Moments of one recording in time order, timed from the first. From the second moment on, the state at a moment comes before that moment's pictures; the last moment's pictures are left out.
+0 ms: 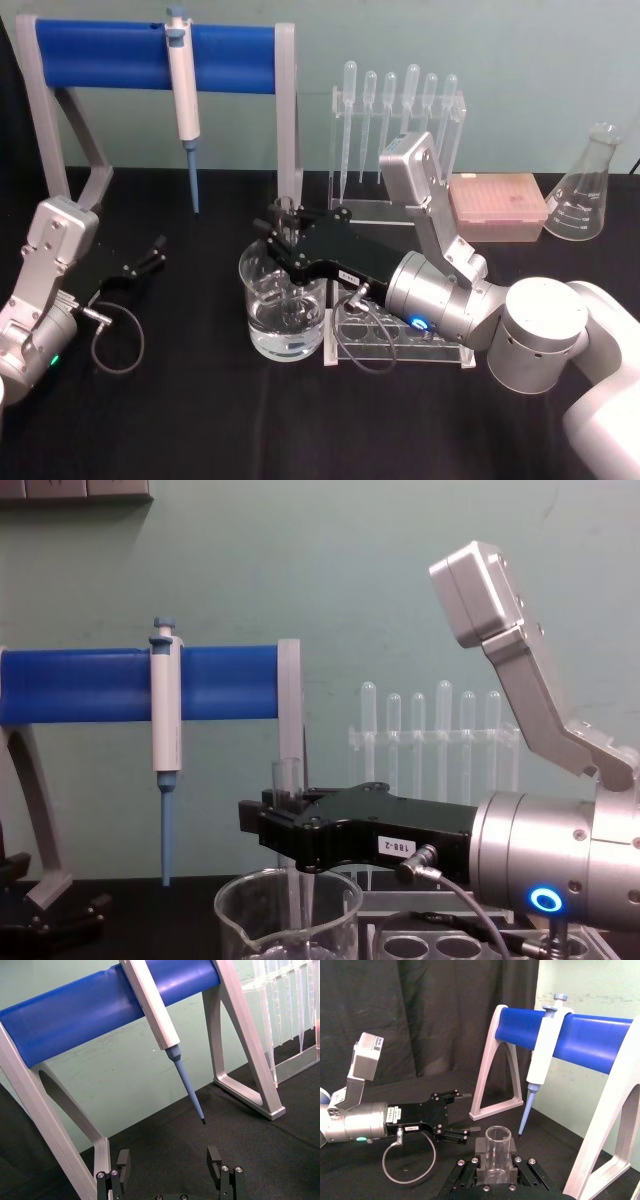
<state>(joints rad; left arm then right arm) -0.20 0.60 0.45 -1.41 -0.25 -0.12 0.03 0.40 0.30 -0.58 -1.45 0.37 0.04 0.48</state>
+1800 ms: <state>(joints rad) -0.20 0.60 0.45 -1.41 -0.25 -0.12 0.03 0.40 0.30 -0.58 -1.45 0.37 0.04 0.48</state>
